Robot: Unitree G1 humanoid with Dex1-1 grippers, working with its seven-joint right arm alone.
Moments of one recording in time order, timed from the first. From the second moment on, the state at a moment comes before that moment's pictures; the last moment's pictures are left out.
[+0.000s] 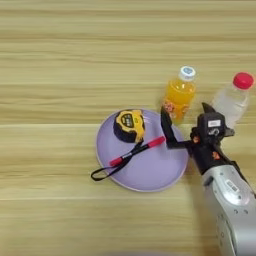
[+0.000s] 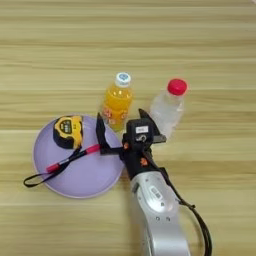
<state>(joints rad) 0.19 -0.07 0.00 -0.31 0.07 0.10 0.14</state>
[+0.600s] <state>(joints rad) 0.00 -0.08 -0.03 -0.14 0.10 0.14 0.16</state>
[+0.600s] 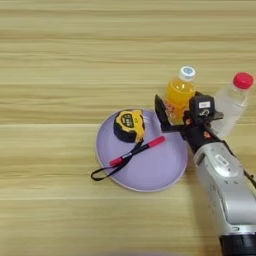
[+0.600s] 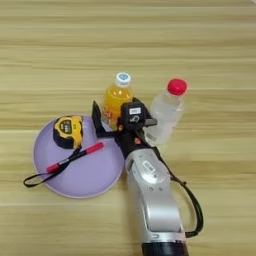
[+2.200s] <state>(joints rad) -0.11 -0.08 -0.07 0.07 0.10 0.10 0.14</state>
